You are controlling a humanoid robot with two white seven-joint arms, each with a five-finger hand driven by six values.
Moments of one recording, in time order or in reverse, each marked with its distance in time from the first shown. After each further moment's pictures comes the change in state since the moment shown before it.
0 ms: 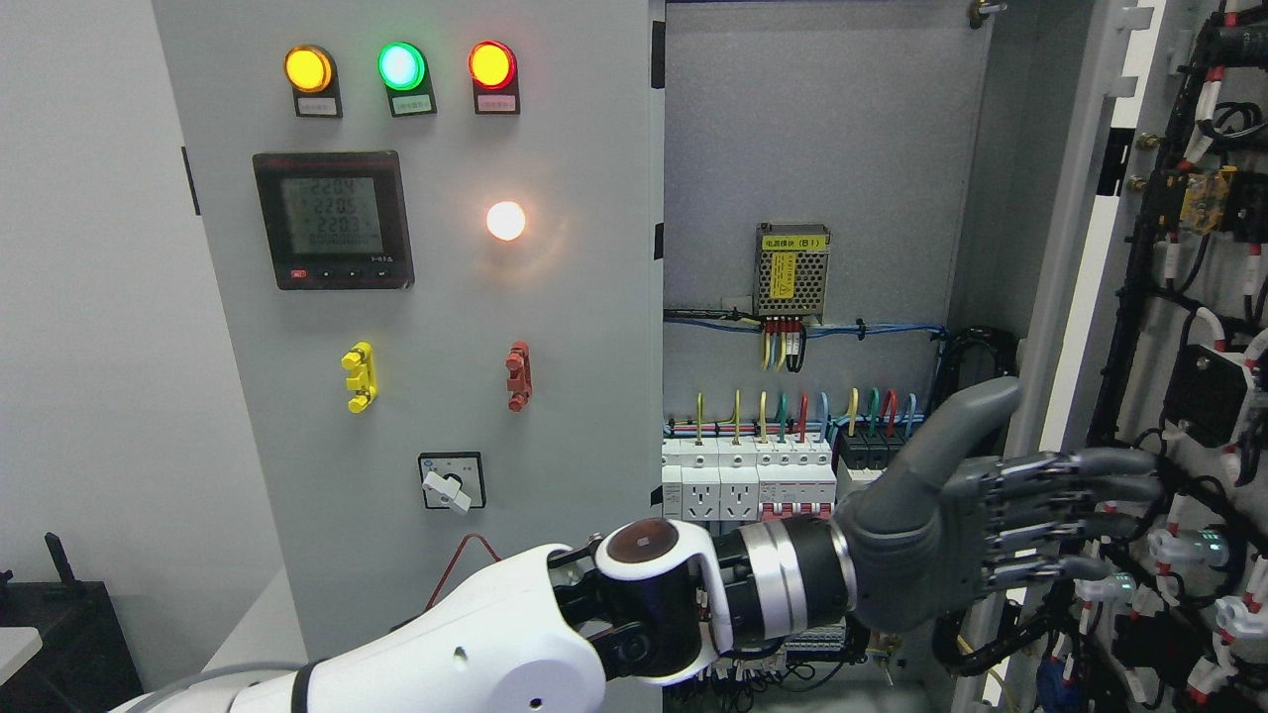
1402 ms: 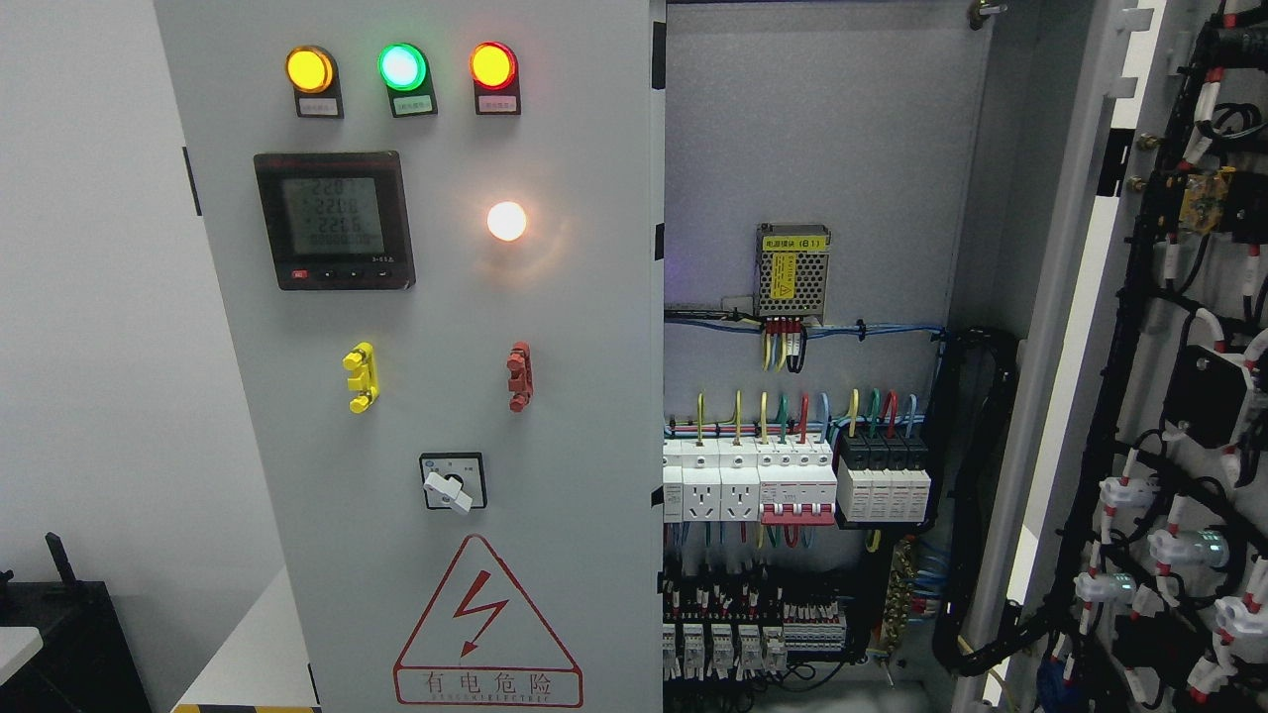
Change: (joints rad) left arm 1.013 0.679 0.250 -0.164 -0.429 -0.064 -0.290; right arm 0.000 0.000 0.000 0.000 0.000 -0.001 0.000
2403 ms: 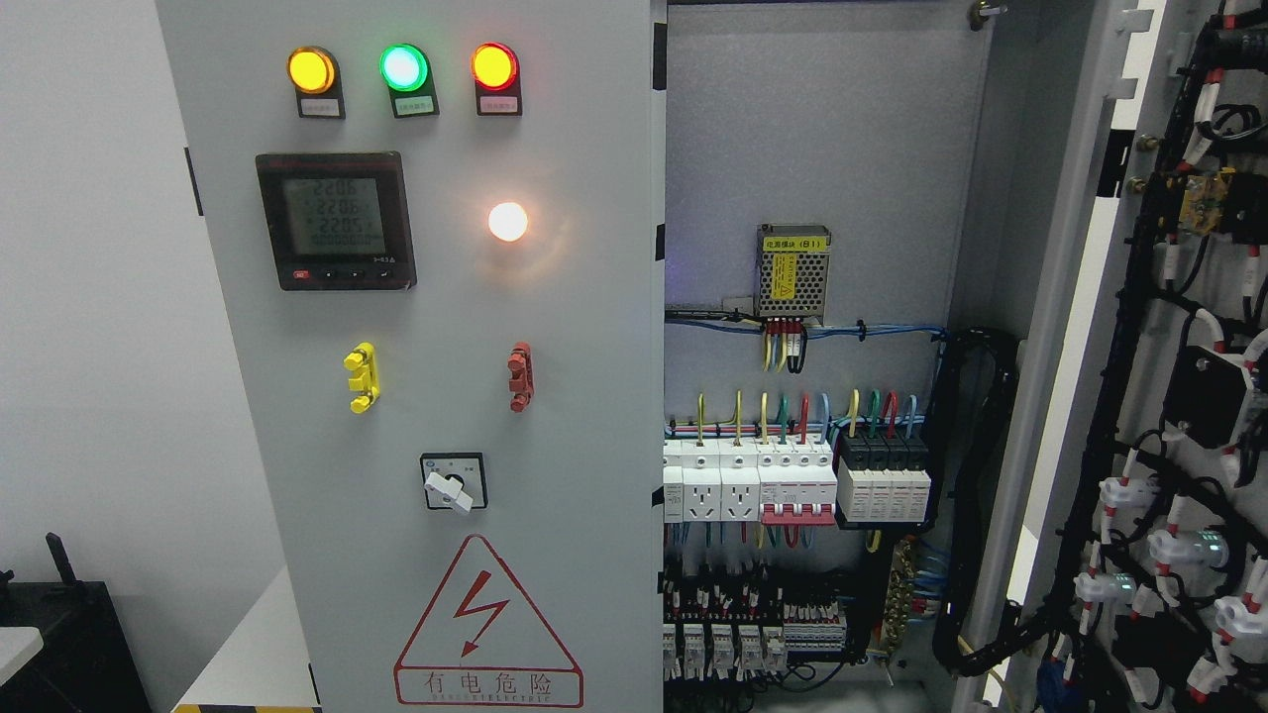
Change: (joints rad) left arm 0.402 -0.084 0.087 0.393 -0.443 -0.097 -0.002; right arm -0.001 0.000 0.000 -0.002 -0.001 0.000 0.000
